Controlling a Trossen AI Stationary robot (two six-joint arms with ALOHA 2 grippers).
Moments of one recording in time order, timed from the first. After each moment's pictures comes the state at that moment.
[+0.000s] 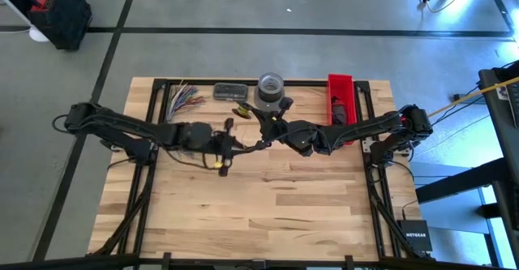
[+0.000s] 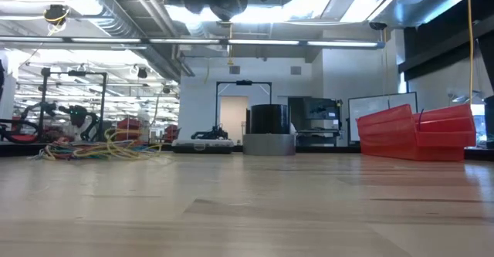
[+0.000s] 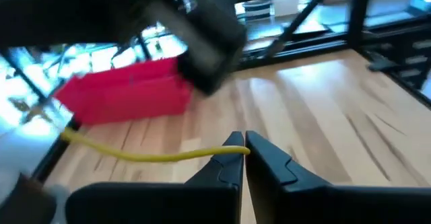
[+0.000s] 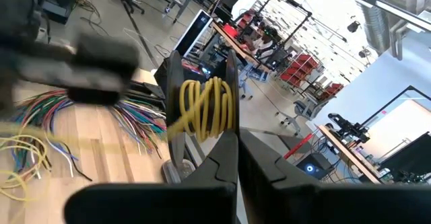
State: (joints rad) left arm -0.10 1.26 0.79 0.21 -0.12 0.17; right arm 0.11 1.61 1.14 0.39 0.78 -0.56
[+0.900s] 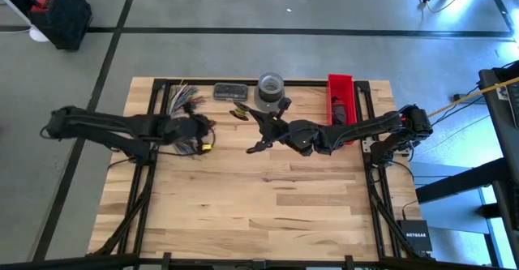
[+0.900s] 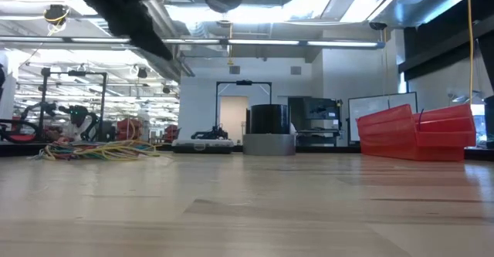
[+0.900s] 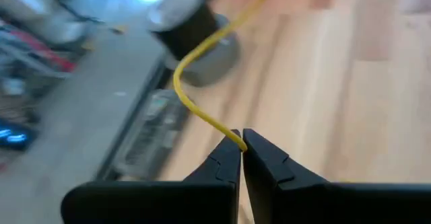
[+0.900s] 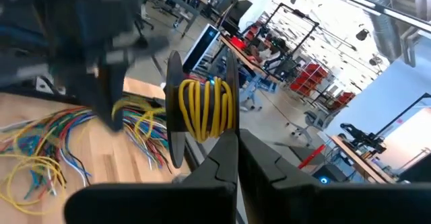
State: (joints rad) left arm -0.03 0.95 0.73 -0.45 -0.61 0.06; right arm 0.11 1.61 1.14 0.42 0.72 -0.56
